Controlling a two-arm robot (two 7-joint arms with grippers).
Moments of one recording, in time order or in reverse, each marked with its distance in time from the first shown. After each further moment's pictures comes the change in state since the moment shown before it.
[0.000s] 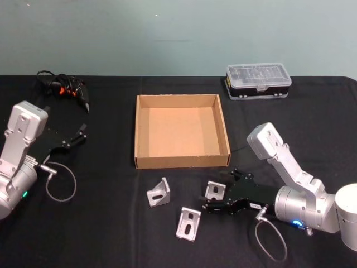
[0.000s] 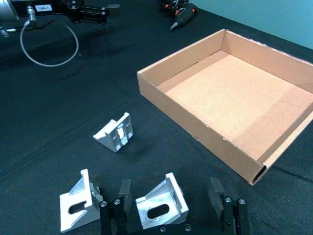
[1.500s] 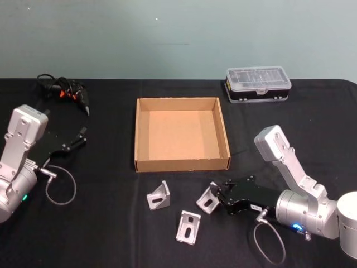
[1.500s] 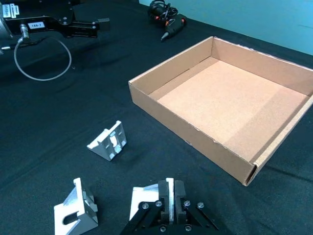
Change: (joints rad) left arm 0.000 0.000 0.000 0.000 0.000 0.000 0.000; right arm -0.029 -0.033 0.043 0.025 0.017 -0.040 -0.003
